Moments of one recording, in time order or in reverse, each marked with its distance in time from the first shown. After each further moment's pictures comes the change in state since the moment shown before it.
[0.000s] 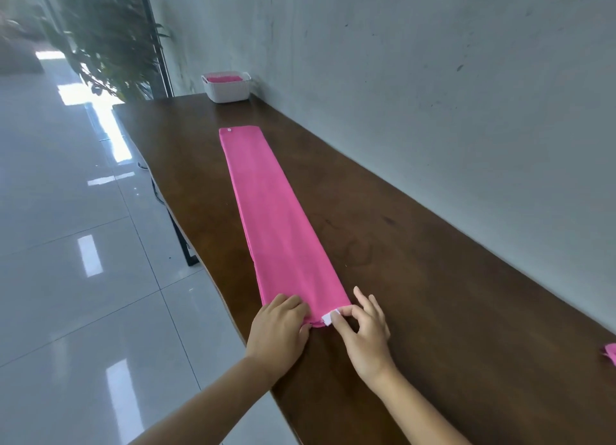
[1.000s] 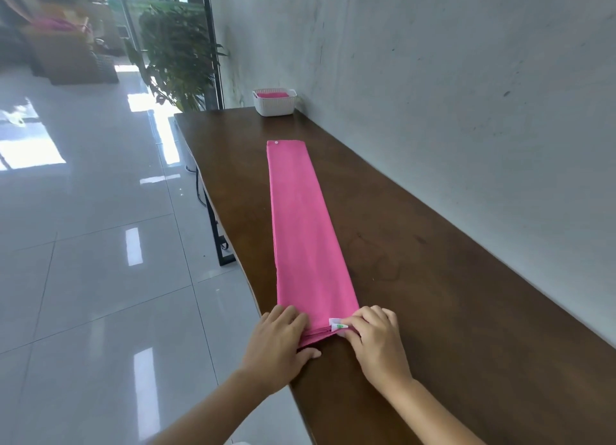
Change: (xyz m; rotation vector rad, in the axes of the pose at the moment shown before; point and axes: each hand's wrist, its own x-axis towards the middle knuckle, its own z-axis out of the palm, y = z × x) left_hand -0.038 -0.024 -0.016 0.085 -0.007 -0.055; right_hand 0.027 0.022 0.016 -0.497 0.124 -0.704
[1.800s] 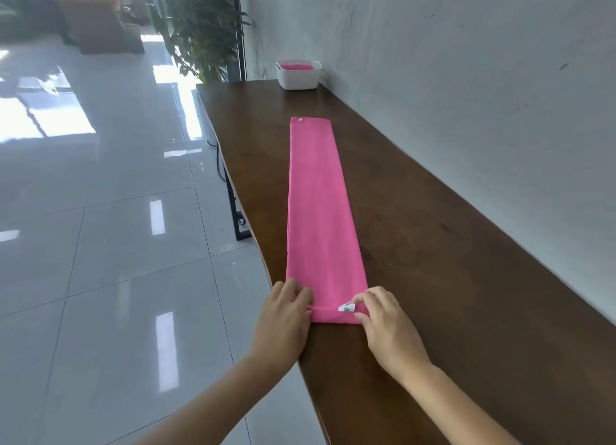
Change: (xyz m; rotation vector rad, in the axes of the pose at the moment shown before) left_hand -0.007 0.017 -0.006 -0.073 0.216 -0.152; right_hand 0.004 -0.004 -0.018 0.088 -0.251 0.050
